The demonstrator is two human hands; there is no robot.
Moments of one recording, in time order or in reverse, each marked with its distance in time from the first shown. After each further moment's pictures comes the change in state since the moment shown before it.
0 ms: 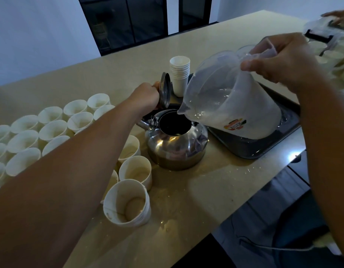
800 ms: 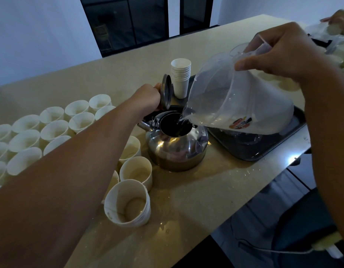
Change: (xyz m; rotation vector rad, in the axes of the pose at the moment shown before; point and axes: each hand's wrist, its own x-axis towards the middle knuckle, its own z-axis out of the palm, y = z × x) left_hand -0.002 0.002 0.000 -0.031 -0.003 -0.007; right_hand 0.018 -0.018 -0.005 -0.274 -0.056 -0.060
